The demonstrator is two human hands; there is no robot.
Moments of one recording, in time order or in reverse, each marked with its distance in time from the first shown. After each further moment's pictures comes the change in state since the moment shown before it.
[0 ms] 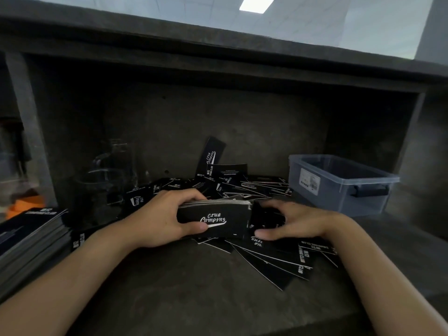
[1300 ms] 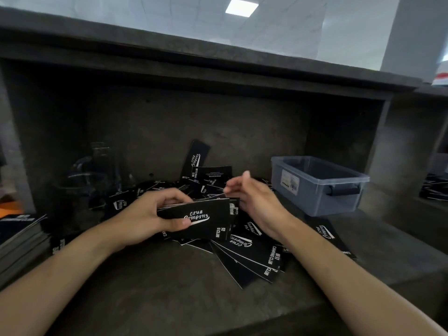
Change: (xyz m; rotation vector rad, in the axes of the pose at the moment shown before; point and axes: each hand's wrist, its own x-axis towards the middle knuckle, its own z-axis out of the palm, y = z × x) left_hand 0.001 -0.001 0.003 -0.472 -0.010 -0.092; right_hand 0.022 -0.033 0.030 0.985 0.415 -0.375
